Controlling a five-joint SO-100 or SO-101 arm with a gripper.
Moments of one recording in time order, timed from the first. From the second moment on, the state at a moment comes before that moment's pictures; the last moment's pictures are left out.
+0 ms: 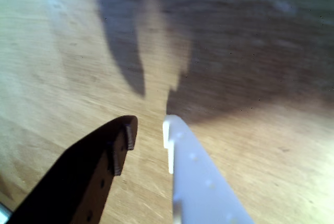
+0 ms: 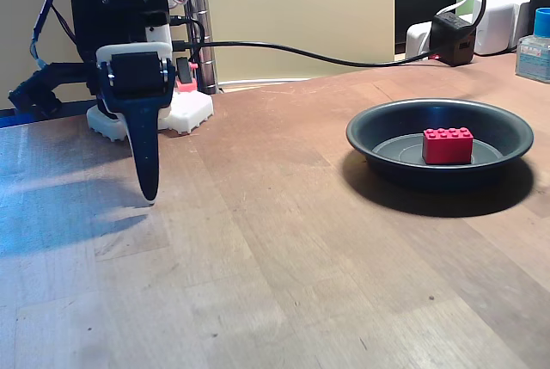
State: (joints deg) arm -1.4 148.1 174.5 47.9 -4.7
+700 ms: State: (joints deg) arm -0.7 148.1 175.2 47.5 -0.2
